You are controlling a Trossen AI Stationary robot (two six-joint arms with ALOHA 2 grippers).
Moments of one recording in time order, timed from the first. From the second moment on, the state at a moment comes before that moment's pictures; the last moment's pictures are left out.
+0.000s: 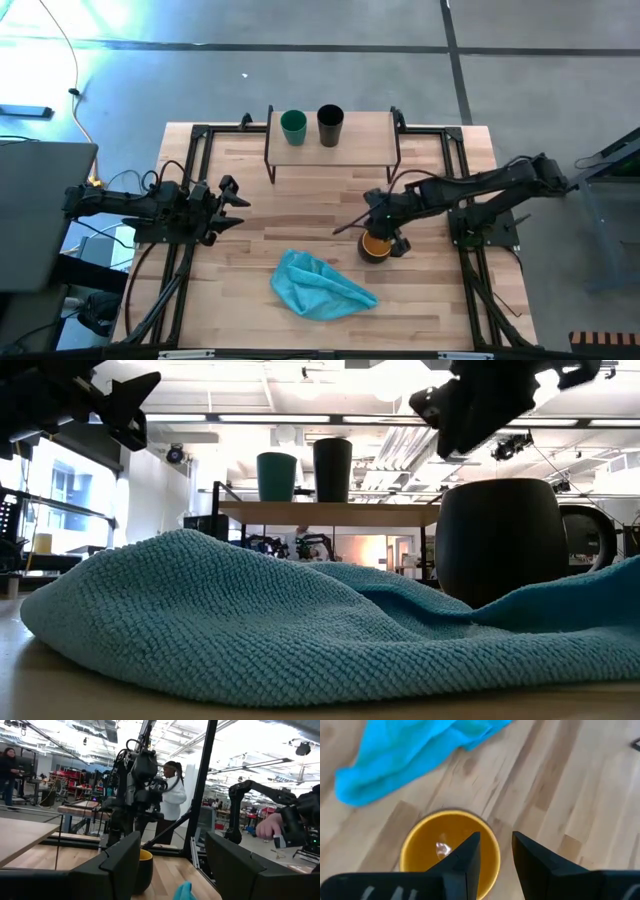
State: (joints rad) left arm 0.06 0.23 0.01 0.49 0.12 -0.21; right arm 0.16 1.37 1.09 -0.74 -0.03 -0.34
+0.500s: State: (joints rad) left arm 0.06 0.23 0.01 0.49 0.12 -0.23; right arm 0.16 1.52 1.10 -0.71 -0.02 -0.45
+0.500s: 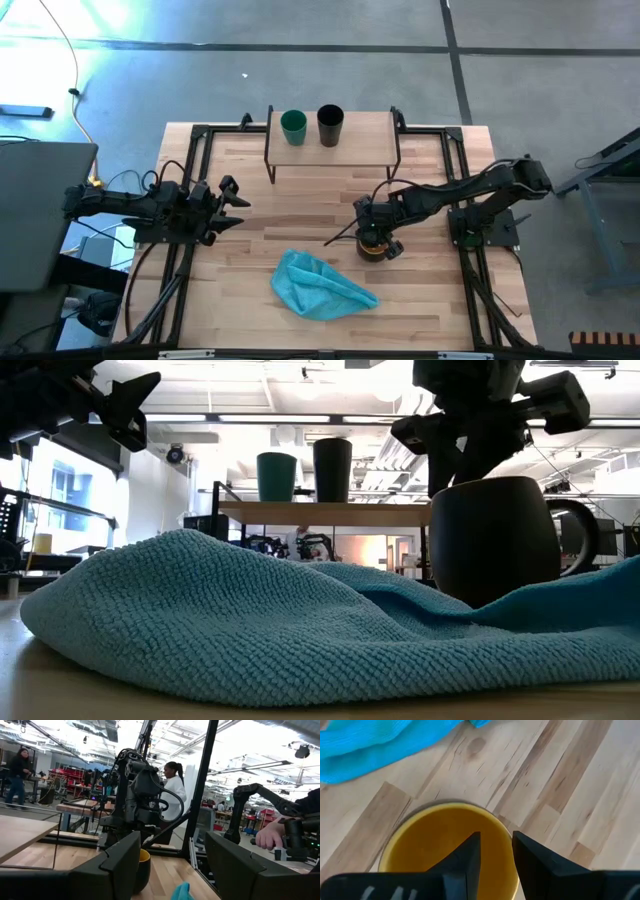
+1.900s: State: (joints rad) left arm 0.06 0.23 0.01 0.48 0.13 -0.27; right arm 0.17 1.57 1.19 -0.85 0.02 -0.73
